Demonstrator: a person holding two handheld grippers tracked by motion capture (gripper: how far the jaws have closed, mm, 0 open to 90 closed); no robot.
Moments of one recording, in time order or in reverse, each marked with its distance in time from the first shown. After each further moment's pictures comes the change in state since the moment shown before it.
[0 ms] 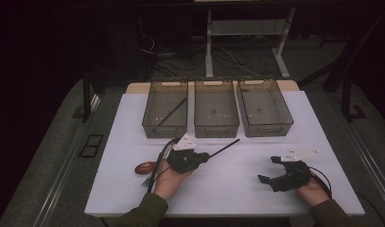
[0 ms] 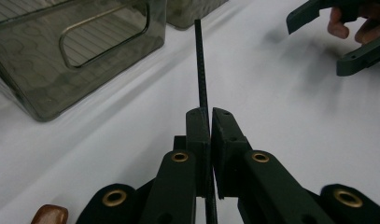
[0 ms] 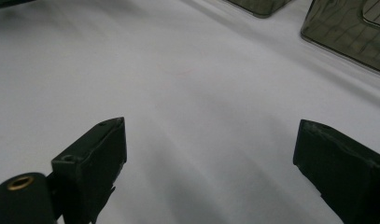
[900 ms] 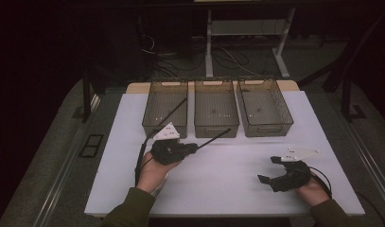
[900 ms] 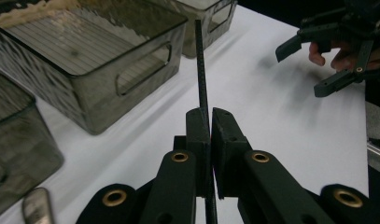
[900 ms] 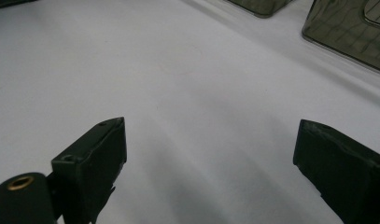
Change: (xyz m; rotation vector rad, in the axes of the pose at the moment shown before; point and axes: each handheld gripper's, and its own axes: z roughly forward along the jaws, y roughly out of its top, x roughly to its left) left arm 0.021 0.019 -0.050 -0.058 -0.007 -0.006; right arm 0.000 0.000 0.000 0.001 0.007 0.002
